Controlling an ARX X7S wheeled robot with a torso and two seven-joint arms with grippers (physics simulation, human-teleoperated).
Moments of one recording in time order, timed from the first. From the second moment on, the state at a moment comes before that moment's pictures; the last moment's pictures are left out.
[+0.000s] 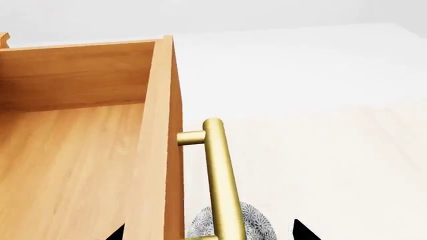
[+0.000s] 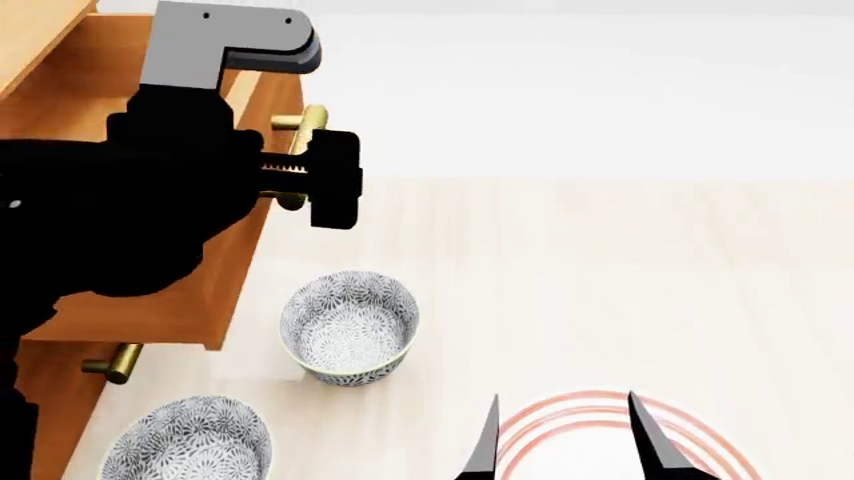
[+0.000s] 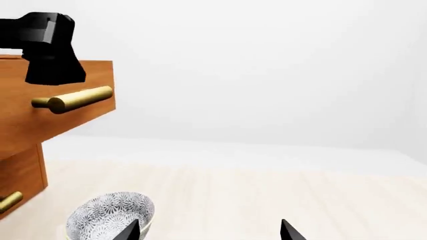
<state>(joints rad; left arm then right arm) -1.29 -0.04 0.32 -0.37 -0.81 -1.23 -0.61 0.04 0.40 -0.31 -0.61 0.37 0.41 0.46</state>
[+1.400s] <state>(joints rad) -1.45 -0.12 0.74 -0.50 -1.44 -1.01 -0.89 0.02 0.44 -0.31 -0.63 0.38 0.40 0.47</state>
